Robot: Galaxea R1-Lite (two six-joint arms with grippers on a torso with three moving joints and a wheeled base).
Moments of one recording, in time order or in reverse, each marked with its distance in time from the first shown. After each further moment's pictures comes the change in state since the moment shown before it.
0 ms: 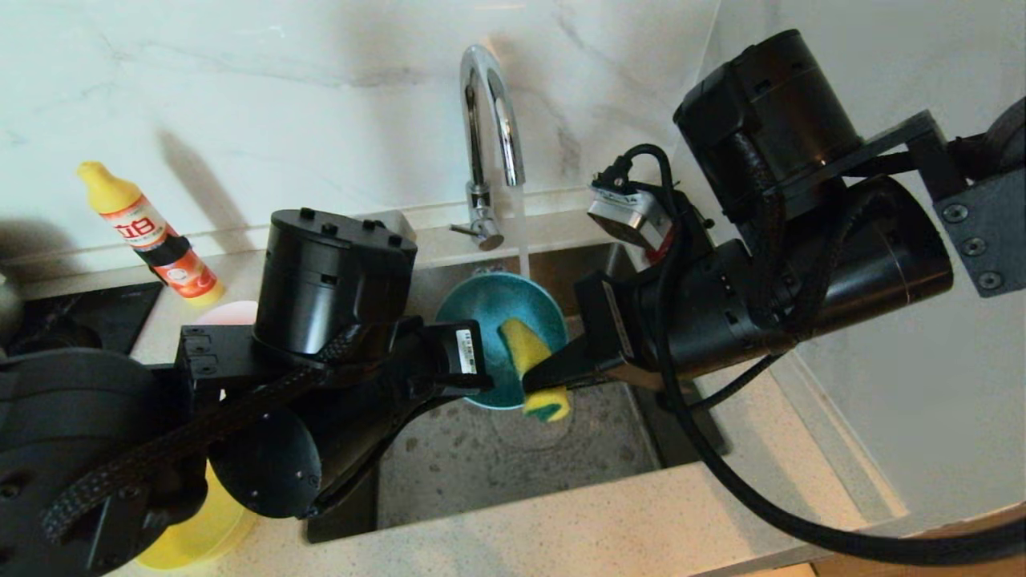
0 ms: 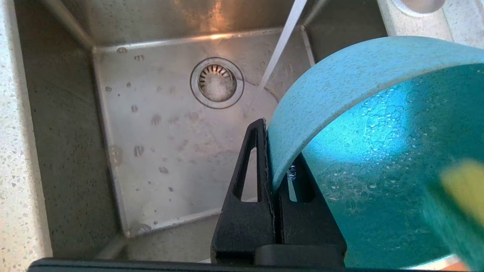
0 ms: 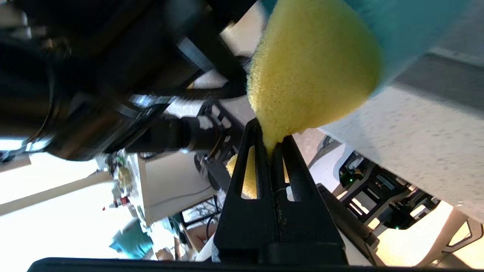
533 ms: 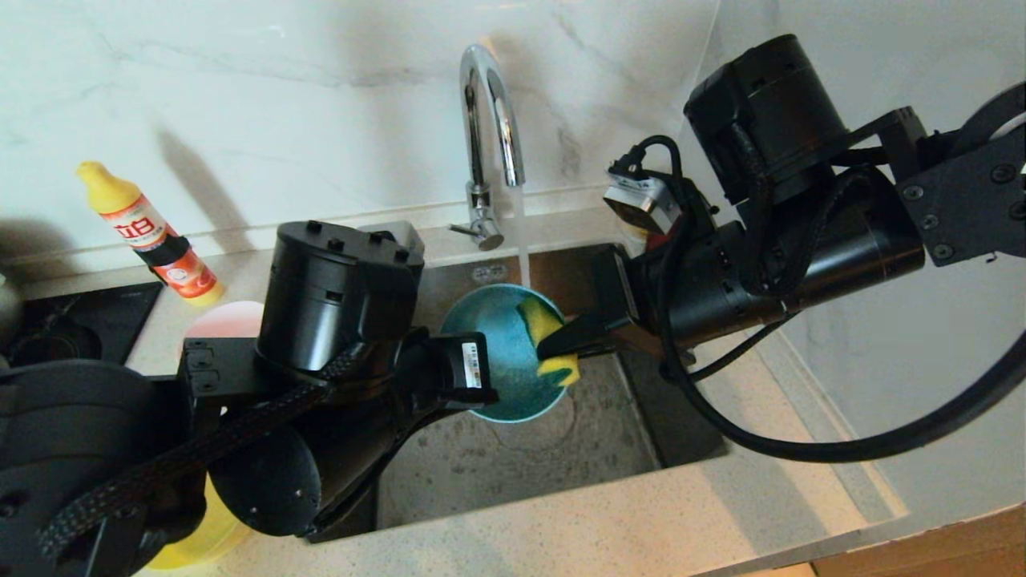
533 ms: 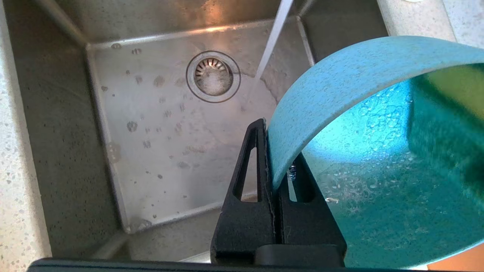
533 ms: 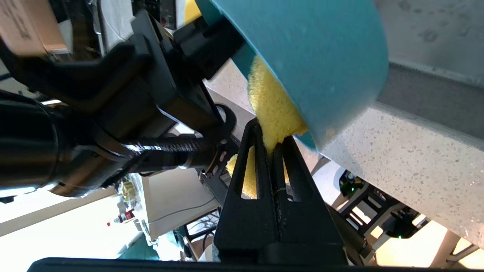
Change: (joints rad) left arm -0.021 -0.004 0.018 0.001 -0.002 0.008; right arm -0.077 0.031 -0.043 -0.003 0.038 -0.009
